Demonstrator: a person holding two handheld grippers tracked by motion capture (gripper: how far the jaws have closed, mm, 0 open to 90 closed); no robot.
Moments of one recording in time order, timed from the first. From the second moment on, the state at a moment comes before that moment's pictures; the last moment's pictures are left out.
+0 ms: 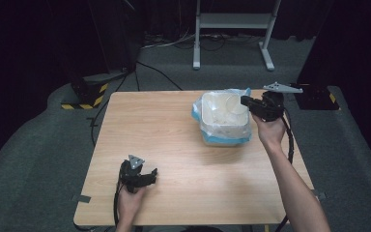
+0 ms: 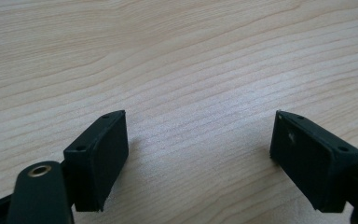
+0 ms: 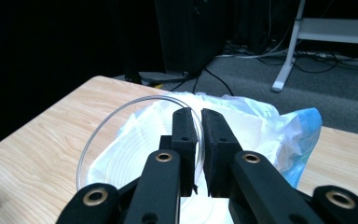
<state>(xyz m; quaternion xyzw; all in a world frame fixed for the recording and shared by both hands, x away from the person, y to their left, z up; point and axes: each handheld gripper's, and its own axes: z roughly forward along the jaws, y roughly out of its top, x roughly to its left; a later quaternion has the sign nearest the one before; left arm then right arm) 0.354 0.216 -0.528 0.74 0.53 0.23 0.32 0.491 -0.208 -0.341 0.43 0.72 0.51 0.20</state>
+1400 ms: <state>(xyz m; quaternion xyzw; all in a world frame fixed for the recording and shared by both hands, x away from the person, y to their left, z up) 0.354 0.216 -0.528 0.74 0.53 0.23 0.32 0.484 -0.210 -0.369 0.44 0.72 0.50 0.20</state>
